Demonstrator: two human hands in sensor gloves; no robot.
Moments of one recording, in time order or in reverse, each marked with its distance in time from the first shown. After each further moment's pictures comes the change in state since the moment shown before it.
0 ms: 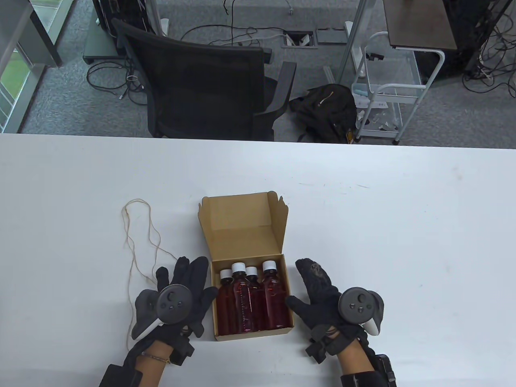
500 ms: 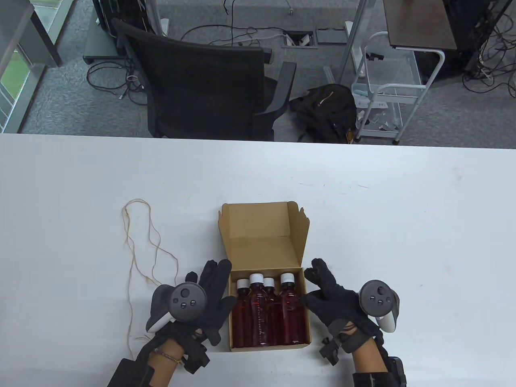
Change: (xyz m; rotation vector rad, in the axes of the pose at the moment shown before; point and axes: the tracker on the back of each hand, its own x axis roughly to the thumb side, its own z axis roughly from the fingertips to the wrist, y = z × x) left_hand 0.020 -0.019 -0.012 -0.192 -0.158 0.257; right_hand -0.014 -0.024 0.005 0.023 0.081 -0.114
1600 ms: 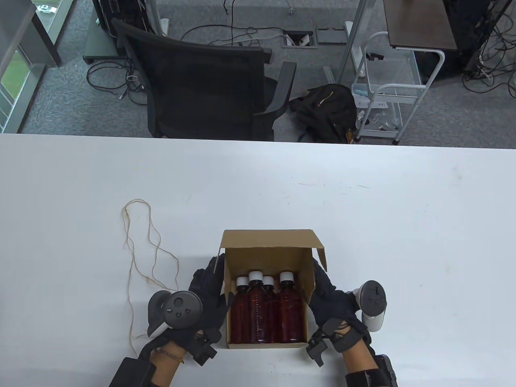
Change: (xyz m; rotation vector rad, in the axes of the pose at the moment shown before) left_hand 0.001 0.000 0.004 0.254 -0.125 -0.044; right_hand 0.002 0.019 -0.006 -0.034 -0.118 -0.303
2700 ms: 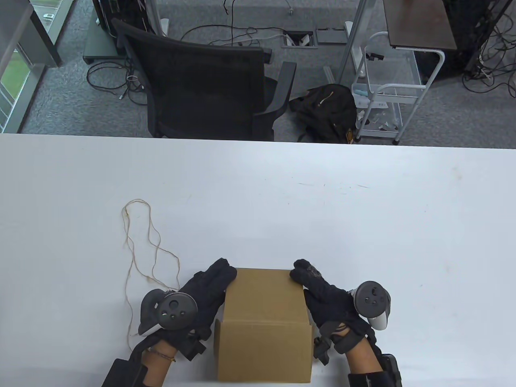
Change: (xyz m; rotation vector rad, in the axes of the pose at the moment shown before) left_hand 0.000 0.019 0.004 -0.002 -0.024 -0.116; right_hand 0.020 -0.004 0.001 0.053 -0.013 0.306
